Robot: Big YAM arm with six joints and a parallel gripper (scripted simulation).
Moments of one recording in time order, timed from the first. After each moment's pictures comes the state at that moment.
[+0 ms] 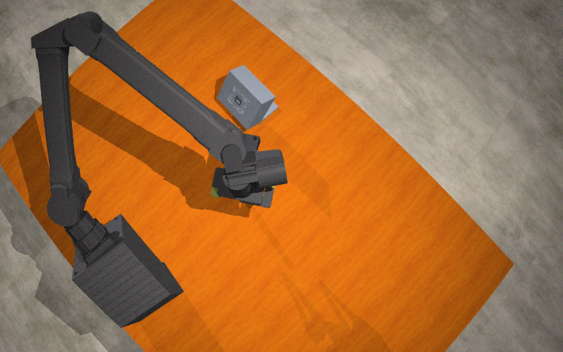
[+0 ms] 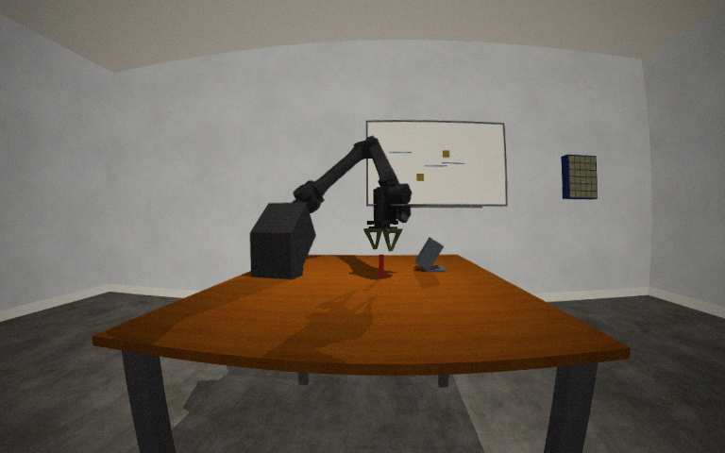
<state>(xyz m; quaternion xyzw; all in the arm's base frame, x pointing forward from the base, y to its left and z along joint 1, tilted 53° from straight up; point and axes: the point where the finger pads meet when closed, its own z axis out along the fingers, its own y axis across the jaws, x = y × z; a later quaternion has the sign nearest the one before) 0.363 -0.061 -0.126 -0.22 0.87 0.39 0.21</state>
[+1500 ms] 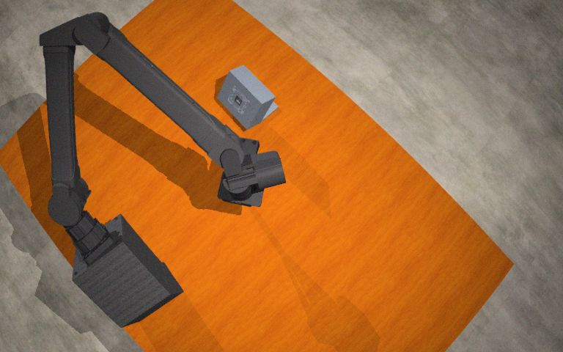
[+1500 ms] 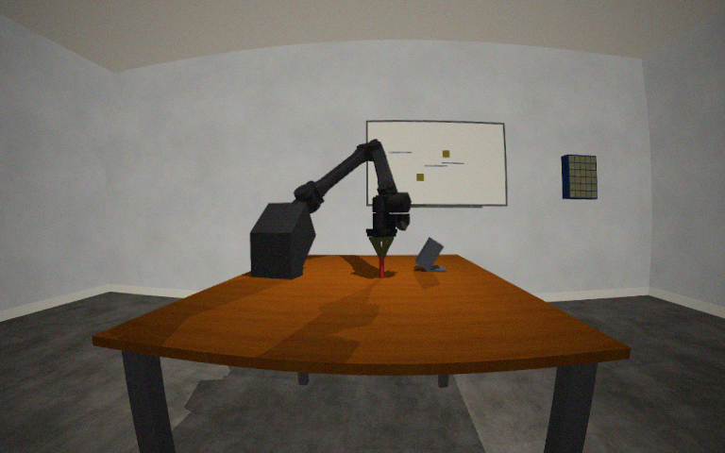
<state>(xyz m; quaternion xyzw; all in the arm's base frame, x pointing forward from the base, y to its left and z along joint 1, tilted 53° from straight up) 0.365 -0.039 -0.143 -0.22 0.87 0.39 0.21</state>
